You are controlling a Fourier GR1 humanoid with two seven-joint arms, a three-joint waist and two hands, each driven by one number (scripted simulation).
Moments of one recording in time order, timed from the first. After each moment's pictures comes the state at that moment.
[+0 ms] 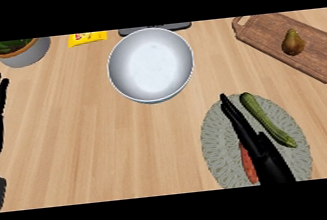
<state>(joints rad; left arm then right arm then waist) -0.16 0.42 0.10 -1.57 0.25 0.18 0.00 0.00 -0.32 0.58 -1.93 0.29 -0.39 -0.05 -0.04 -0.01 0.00</state>
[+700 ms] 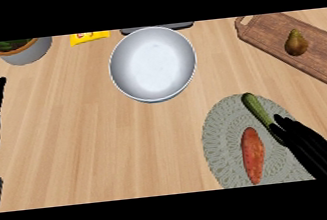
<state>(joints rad) -0.17 0.43 0.13 -1.55 0.27 0.14 -0.02 0.18 -0.80 0.45 -2.35 0.48 -0.05 0.51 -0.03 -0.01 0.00</state>
